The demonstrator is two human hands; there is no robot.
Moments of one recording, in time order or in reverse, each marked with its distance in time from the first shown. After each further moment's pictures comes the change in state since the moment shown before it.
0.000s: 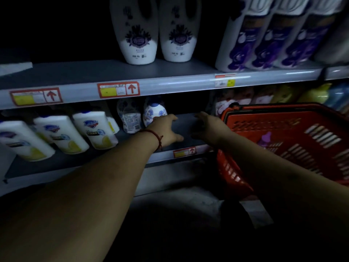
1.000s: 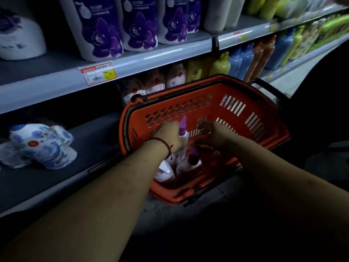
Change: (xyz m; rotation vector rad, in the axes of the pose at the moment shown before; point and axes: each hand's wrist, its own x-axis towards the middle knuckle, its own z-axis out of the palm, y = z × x) left_hand 0.100 0.204 0.200 0.135 -0.205 0.291; right_hand -0.093 0.247 -0.088 0.023 -0.069 0.531
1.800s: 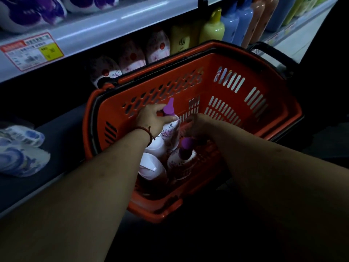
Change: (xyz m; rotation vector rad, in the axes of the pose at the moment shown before) left_hand 0.061 -0.030 0.046 -0.520 0.170 0.010; right_hand 0.063 0.019 0.039 0.001 -0.216 0.126
